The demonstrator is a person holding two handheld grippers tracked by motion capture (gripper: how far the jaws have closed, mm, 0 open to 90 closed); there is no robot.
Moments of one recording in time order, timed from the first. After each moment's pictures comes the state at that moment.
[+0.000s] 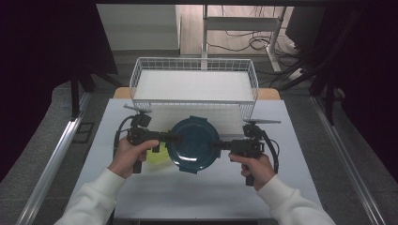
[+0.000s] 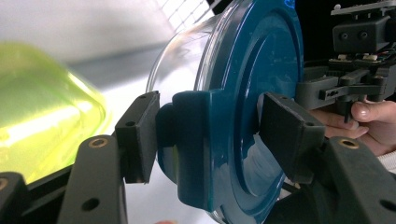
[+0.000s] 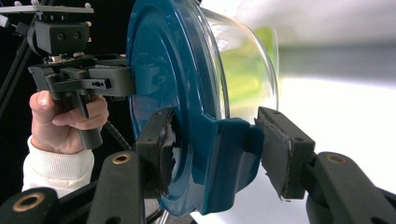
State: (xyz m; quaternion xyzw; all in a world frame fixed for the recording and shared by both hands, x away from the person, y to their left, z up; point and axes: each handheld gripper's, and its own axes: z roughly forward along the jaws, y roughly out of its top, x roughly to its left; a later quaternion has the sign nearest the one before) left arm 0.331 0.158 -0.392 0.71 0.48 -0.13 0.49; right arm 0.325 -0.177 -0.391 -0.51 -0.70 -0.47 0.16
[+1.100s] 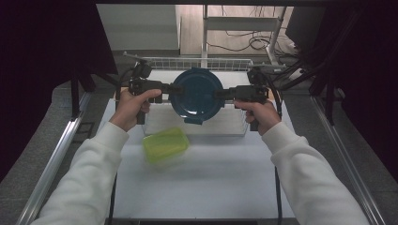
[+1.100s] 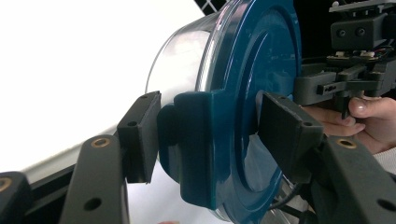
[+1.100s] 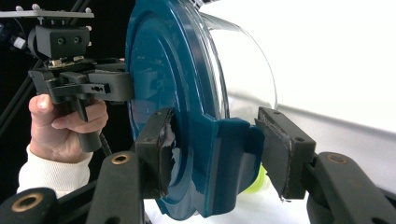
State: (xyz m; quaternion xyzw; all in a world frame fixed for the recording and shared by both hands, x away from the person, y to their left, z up) left arm 0.417 0.164 -0.309 0.71 0.46 -0.09 0.53; right arm 0.424 -0.173 -0.301 -0.47 -0.71 -0.50 0.12
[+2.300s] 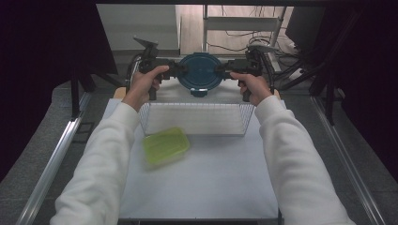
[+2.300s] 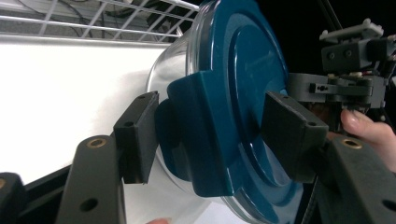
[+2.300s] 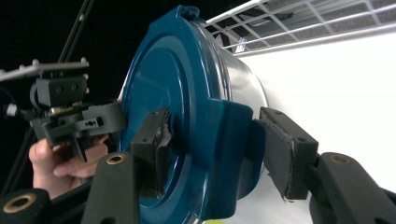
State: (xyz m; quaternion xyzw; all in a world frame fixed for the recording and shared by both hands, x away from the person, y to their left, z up) left arm 0.508 0.163 -0.322 0.65 0.52 -0.13 0.53; right arm 0.528 -0.171 -0.307 -0.55 -0.65 -0.49 0.15
